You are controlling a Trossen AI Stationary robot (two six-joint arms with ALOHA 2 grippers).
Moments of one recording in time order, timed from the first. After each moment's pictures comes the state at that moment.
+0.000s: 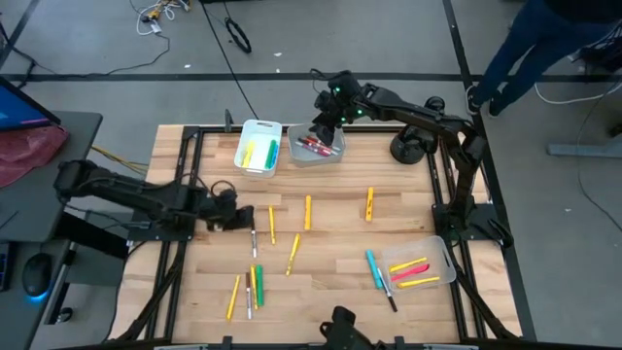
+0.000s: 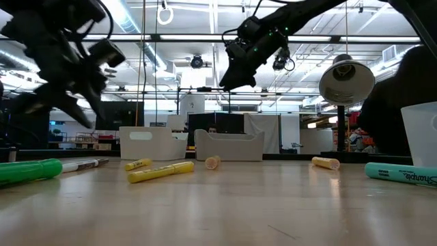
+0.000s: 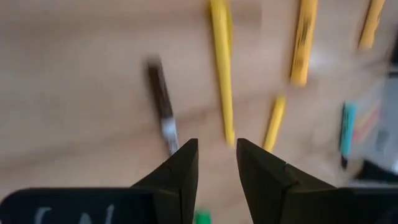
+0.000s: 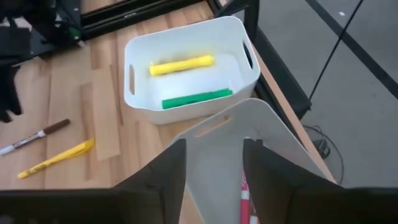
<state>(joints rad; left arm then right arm) -0.13 0.94 0.43 -0.38 -0.07 -1.62 -0.60 1.89 1.69 -0.57 -0.33 -0.12</state>
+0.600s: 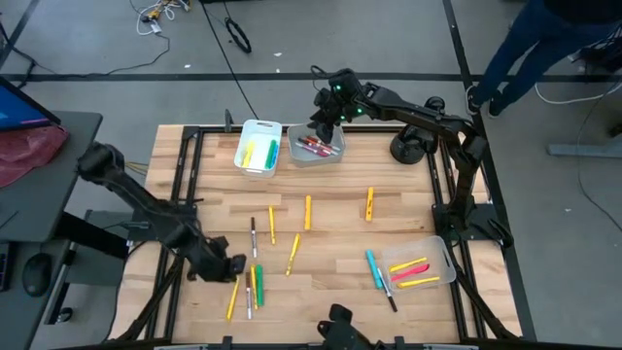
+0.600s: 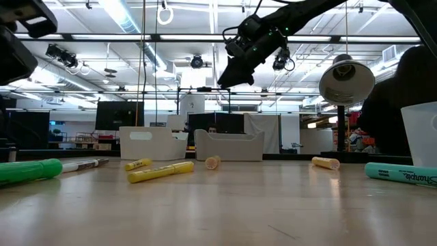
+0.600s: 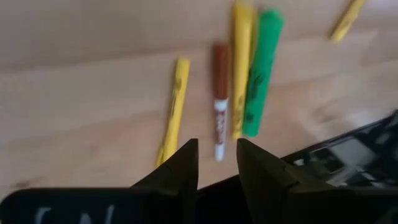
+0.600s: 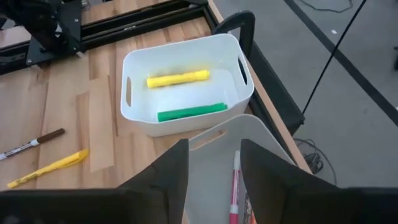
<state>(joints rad) -0.72 1.16 0.58 -0.36 -0.02 -2.27 -0.60 1.89 1.69 -0.52 -0.33 -0.14</state>
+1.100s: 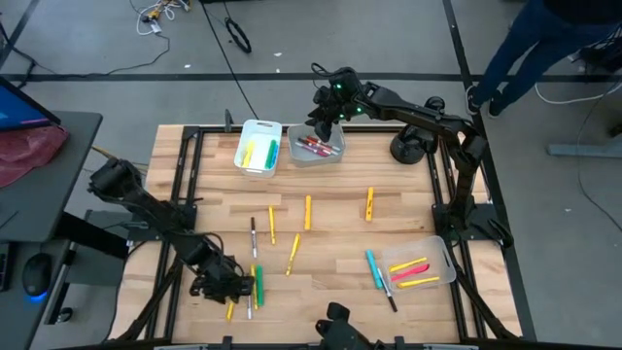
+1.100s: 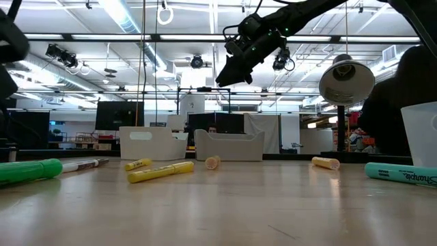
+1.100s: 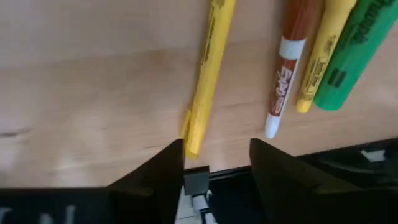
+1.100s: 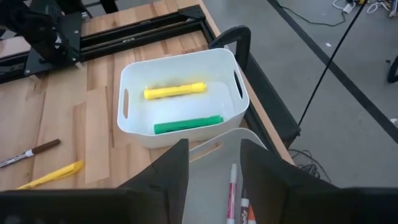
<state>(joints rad) -0.71 1.47 0.67 -0.22 0.26 -2.30 -0.60 1.89 1.69 -0.46 -0.33 -0.14</state>
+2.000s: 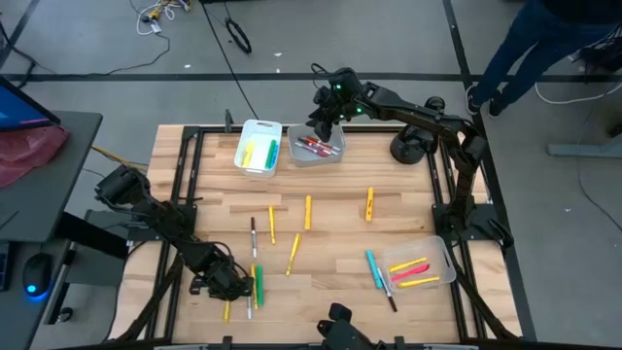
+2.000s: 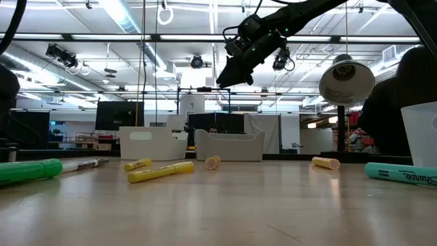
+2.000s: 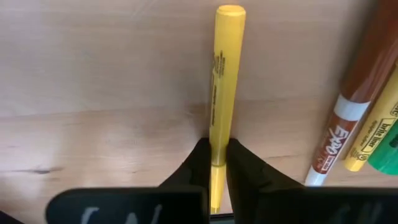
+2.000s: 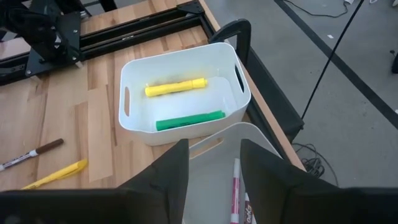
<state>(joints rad) -0.72 1.62 0.68 -0.35 0.23 -2.27 -0.60 1.89 1.69 -0.48 -0.33 -0.11</state>
